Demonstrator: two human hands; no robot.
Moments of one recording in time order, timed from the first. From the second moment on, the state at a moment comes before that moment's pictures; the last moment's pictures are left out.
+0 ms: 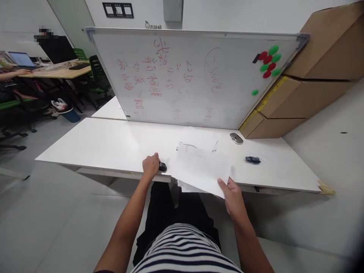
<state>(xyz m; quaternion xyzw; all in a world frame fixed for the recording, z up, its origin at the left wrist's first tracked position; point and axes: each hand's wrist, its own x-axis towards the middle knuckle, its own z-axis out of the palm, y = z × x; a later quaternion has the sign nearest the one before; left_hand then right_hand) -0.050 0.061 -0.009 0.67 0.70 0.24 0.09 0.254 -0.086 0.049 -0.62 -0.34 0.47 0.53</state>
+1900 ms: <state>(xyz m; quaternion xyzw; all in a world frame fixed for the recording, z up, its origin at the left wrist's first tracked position) -0.043 0.060 -0.038 0.67 0.69 0.27 -0.09 0.284 0.141 0.024 -0.64 -0.77 0.04 0.03</state>
